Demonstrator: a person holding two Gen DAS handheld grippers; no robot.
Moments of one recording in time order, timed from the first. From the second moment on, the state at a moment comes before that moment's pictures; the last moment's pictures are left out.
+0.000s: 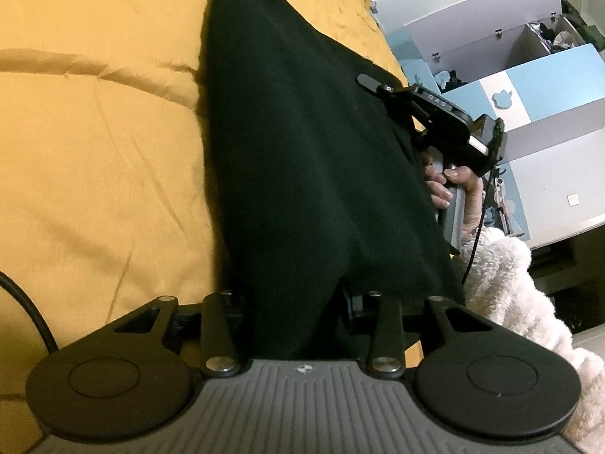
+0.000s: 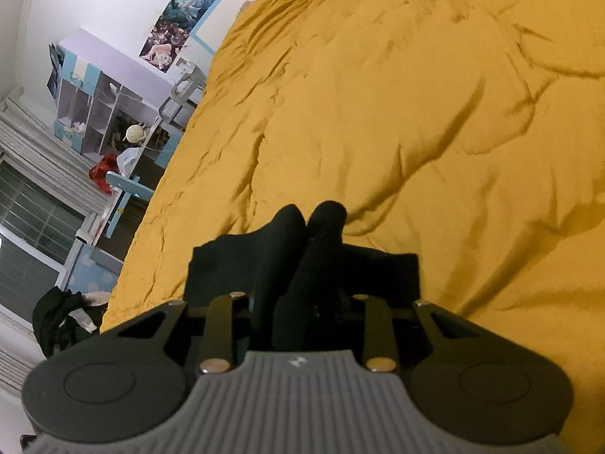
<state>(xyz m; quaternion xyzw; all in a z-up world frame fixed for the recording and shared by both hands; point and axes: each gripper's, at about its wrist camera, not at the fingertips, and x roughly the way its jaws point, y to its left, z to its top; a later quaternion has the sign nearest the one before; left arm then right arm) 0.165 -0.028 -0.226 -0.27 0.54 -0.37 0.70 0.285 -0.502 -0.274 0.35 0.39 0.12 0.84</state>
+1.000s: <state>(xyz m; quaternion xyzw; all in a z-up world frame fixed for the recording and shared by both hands) 0.160 -0.035 -0.259 -0.29 0.50 -0.37 0.72 0.307 -0.393 -0.158 0.25 0.39 0.10 0.88</state>
